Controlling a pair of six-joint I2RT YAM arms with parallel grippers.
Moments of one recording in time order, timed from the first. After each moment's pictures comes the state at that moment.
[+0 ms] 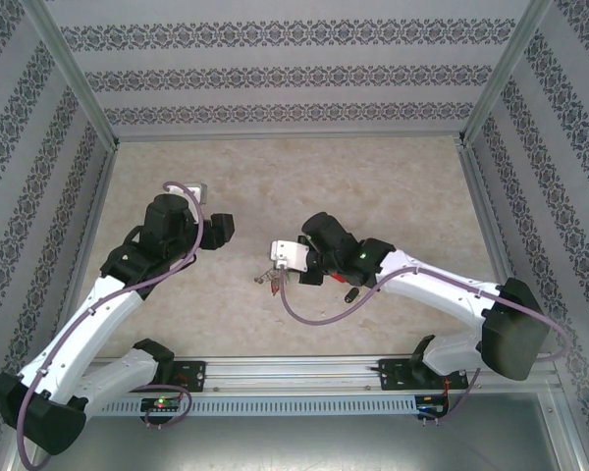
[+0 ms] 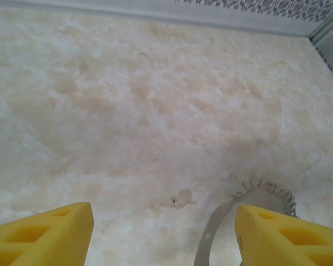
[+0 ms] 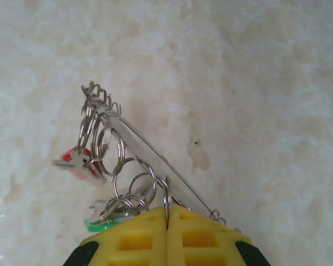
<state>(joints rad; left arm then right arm) -0.41 0.94 0.94 -0.56 -0.02 -0.36 0.84 1.36 0.97 -0.42 -0.19 -0.61</state>
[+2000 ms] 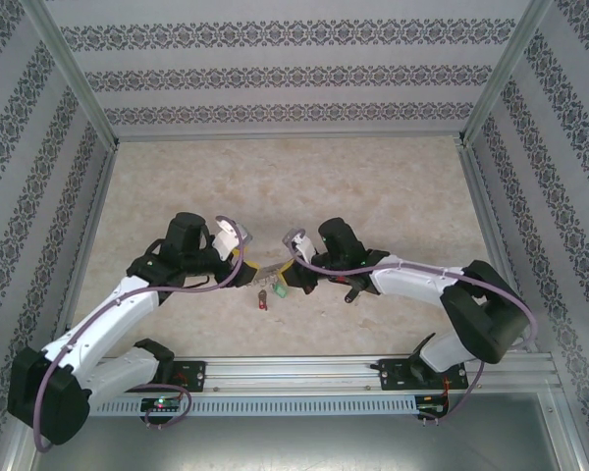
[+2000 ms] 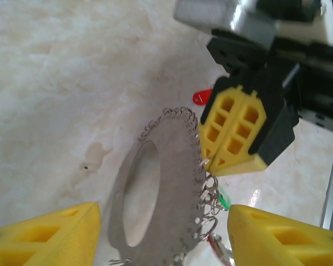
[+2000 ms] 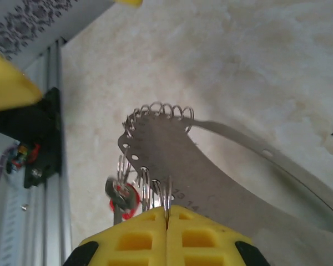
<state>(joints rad) -0.41 1.03 0.70 -0.40 0.53 0.24 0.71 1.51 0.70 0.16 -0.70 0.15</state>
